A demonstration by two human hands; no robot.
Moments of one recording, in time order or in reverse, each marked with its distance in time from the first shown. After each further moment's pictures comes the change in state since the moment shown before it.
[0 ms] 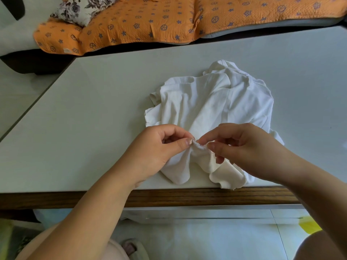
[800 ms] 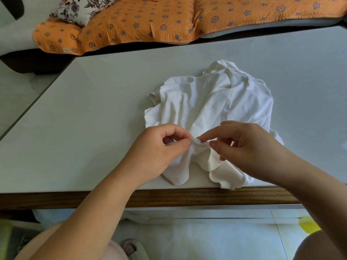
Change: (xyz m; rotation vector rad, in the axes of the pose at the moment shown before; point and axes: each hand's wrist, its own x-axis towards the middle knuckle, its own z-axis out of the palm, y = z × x) left_hand -0.001 0.002 0.003 0.103 0.070 0.028; right_hand 0.002 0.005 0.002 -0.157 0.097 -0.050
